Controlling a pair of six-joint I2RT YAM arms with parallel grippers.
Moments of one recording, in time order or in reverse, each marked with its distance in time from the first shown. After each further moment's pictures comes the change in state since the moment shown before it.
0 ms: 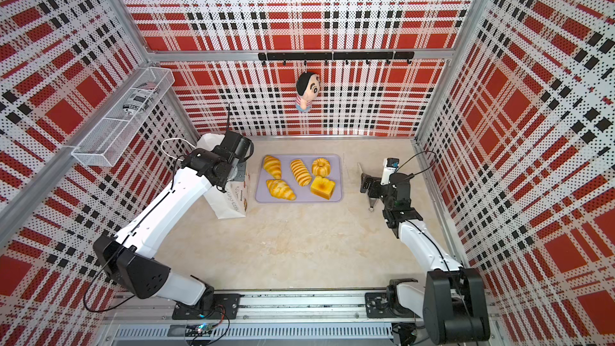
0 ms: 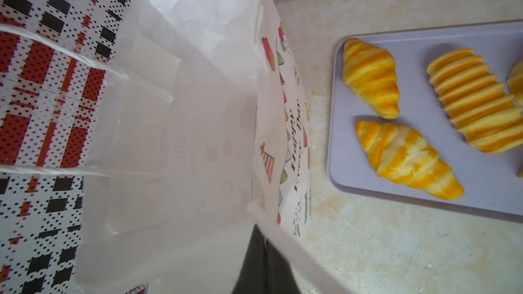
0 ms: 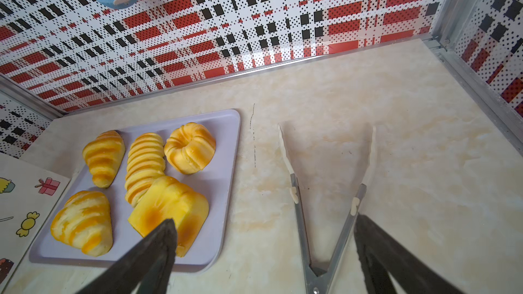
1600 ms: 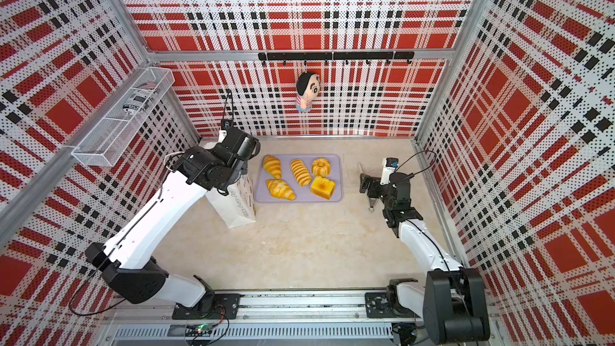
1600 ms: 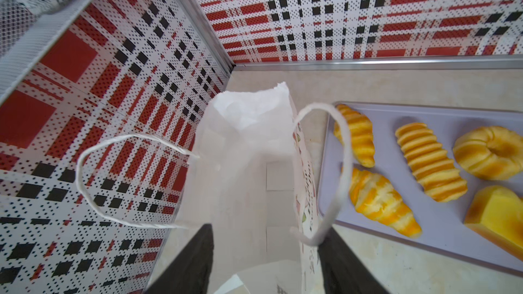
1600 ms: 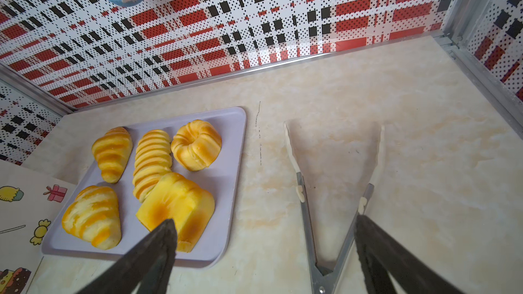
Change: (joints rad) left arm -0.163 -0.028 0.196 -0.098 -0.261 -0.156; right arm 0.003 0.008 0.028 -0.037 -0.025 0.004
